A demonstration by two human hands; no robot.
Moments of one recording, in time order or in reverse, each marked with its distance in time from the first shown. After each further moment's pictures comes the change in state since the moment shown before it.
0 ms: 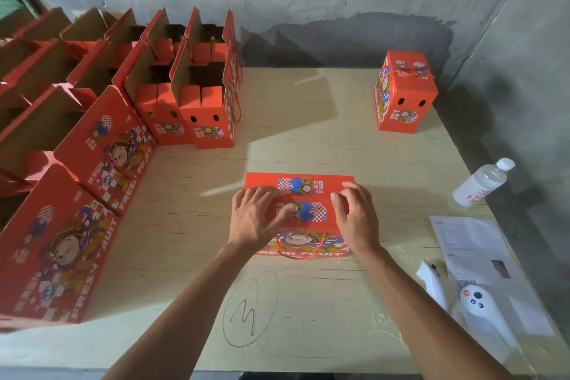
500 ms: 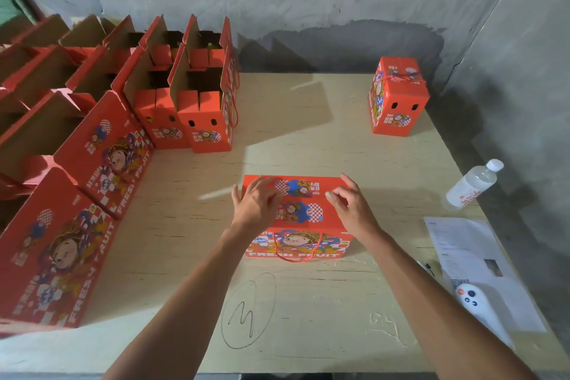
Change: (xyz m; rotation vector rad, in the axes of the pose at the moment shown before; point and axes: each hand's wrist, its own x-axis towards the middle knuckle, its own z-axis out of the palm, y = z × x) left_hand 0.031 0.005 -0.001 -0.094 -0.217 -0.170; right_hand 0.027 0.012 -0.012 0.307 -0.445 0.214
